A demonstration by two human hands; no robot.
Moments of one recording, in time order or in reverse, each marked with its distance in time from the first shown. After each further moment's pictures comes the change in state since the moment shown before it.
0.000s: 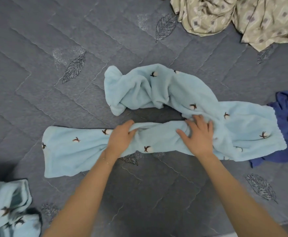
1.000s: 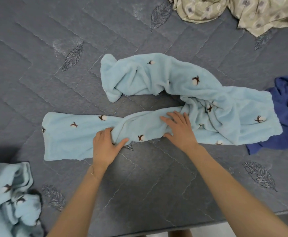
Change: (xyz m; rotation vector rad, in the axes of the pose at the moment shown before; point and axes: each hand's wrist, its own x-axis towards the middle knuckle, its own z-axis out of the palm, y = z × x) left_hand -0.088 -0.026 0.026 0.223 0.215 -0.193; right_hand -0.028 0.004 0.027 -0.007 -0.184 -0.360
